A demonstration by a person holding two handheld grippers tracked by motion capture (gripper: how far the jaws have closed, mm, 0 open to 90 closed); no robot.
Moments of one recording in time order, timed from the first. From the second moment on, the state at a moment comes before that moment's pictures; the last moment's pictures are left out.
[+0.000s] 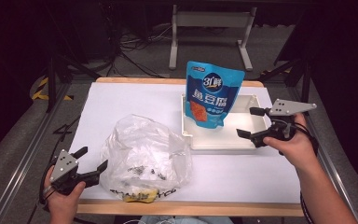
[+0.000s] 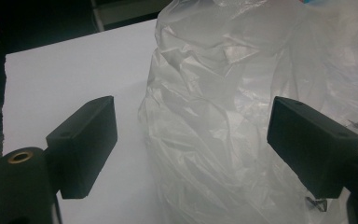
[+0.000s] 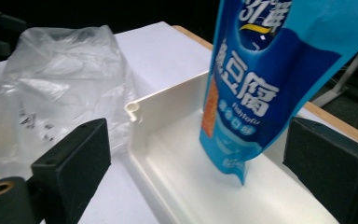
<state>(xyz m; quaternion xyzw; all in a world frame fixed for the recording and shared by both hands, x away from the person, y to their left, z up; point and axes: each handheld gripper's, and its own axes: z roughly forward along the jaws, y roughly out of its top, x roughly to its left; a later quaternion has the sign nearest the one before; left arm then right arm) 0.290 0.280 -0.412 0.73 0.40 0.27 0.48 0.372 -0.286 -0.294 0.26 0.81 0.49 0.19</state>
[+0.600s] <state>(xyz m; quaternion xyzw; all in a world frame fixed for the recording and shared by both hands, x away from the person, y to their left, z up) 0.290 0.280 -0.411 0.73 0.40 0.28 0.48 0.334 -0.288 -0.333 0.25 0.84 0.44 0.18</state>
